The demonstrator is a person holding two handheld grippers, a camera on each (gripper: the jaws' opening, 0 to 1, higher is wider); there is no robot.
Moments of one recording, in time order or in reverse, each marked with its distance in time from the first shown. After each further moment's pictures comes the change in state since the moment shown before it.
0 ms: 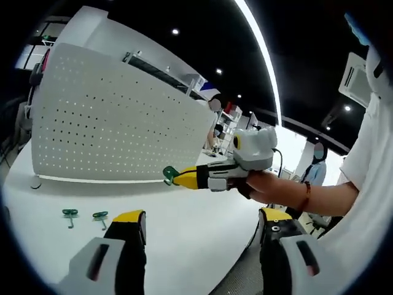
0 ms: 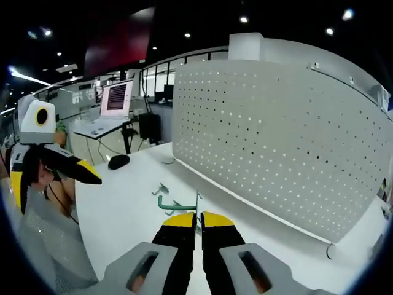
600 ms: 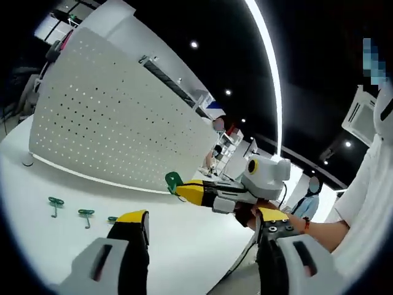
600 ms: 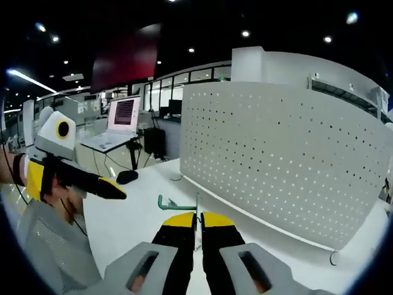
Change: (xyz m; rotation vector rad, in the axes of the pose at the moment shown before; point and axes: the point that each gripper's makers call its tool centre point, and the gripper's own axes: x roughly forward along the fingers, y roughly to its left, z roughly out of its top) left arm 0.007 0.000 0.021 -0.181 -0.138 -0.024; right arm -0.014 0.017 0.027 0.001 -0.128 0.030
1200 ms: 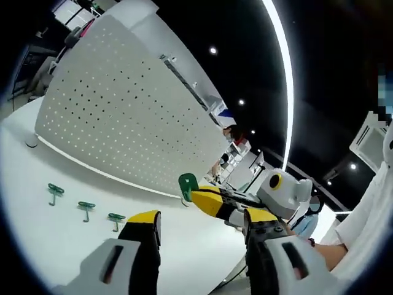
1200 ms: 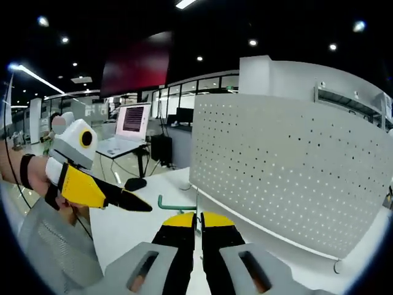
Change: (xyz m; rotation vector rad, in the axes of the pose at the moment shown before) left arm 0.010 0.019 0.007 -0.130 -0.042 0.040; right arm 0.003 0.022 0.014 -0.029 -0.050 0.046
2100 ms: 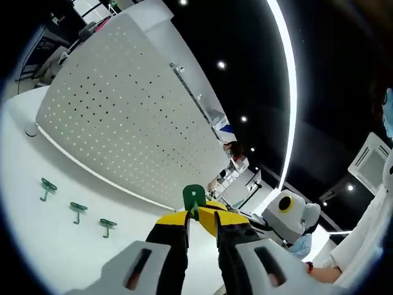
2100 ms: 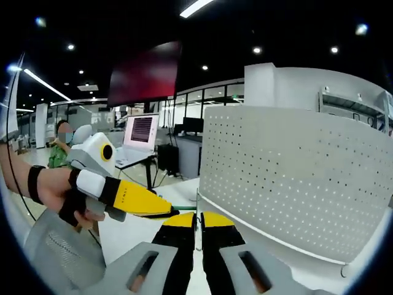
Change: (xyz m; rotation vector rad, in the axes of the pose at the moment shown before) left arm 0.011 0.000 0.018 -0.099 -0.094 -0.006; right arm -0.001 0.020 0.017 -0.003 -0.065 0.038
